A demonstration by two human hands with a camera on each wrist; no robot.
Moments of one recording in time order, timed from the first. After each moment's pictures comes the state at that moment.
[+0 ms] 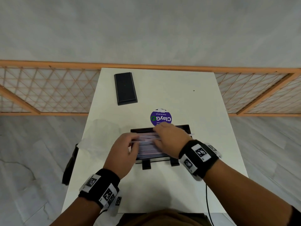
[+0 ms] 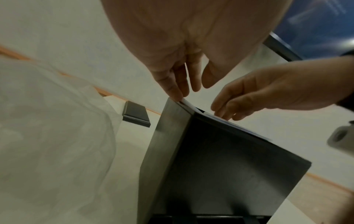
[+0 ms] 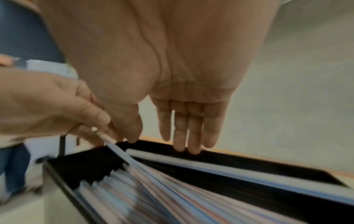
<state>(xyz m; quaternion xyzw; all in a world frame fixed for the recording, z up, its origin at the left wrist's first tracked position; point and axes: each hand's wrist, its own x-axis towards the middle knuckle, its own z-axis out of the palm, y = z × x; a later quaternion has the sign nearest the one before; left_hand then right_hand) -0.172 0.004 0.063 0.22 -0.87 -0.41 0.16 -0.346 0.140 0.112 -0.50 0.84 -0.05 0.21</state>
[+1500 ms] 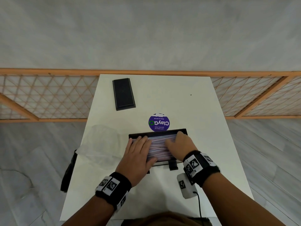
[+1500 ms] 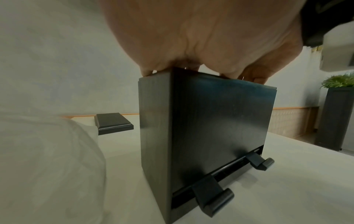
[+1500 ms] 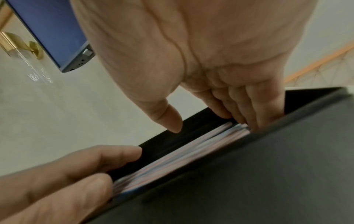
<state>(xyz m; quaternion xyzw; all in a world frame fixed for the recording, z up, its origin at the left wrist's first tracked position) -0.193 0.032 0.029 0.11 -0.98 -0.15 0.03 -0.355 0.167 0.083 -0.14 0.93 -0.22 0.27</state>
